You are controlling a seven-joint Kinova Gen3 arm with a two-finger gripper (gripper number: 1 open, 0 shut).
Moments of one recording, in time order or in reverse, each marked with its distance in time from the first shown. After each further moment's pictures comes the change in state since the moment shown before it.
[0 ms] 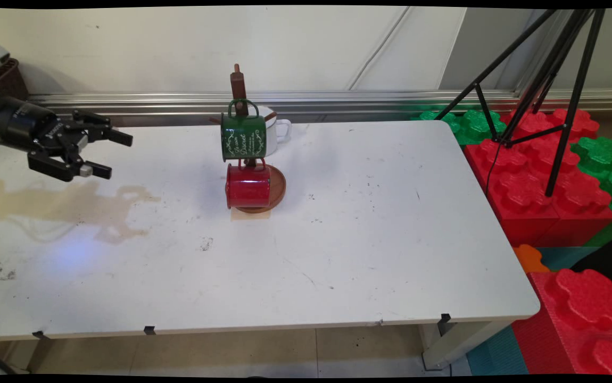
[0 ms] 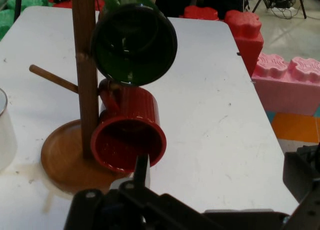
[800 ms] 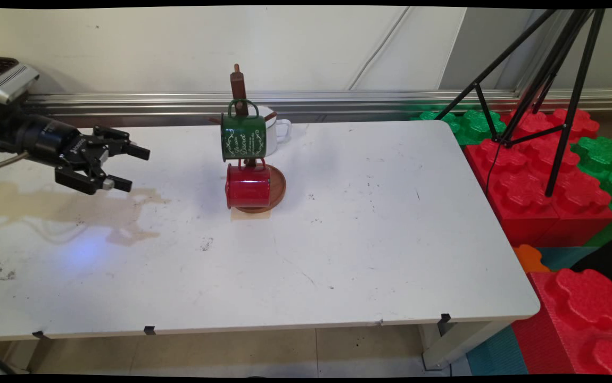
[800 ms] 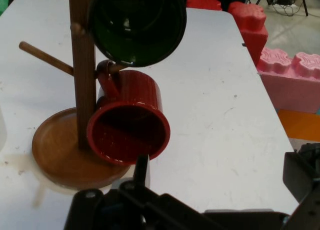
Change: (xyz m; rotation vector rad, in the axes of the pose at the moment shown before) arm -0.022 -0.007 0.031 -0.003 -0.008 -0.022
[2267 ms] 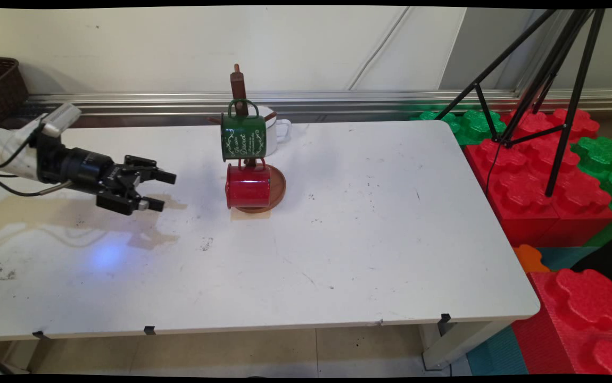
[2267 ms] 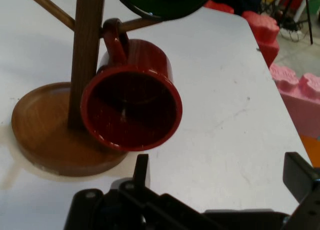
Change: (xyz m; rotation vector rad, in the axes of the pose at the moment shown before) arm -0.055 -0.007 0.055 0.007 0.051 -0.121
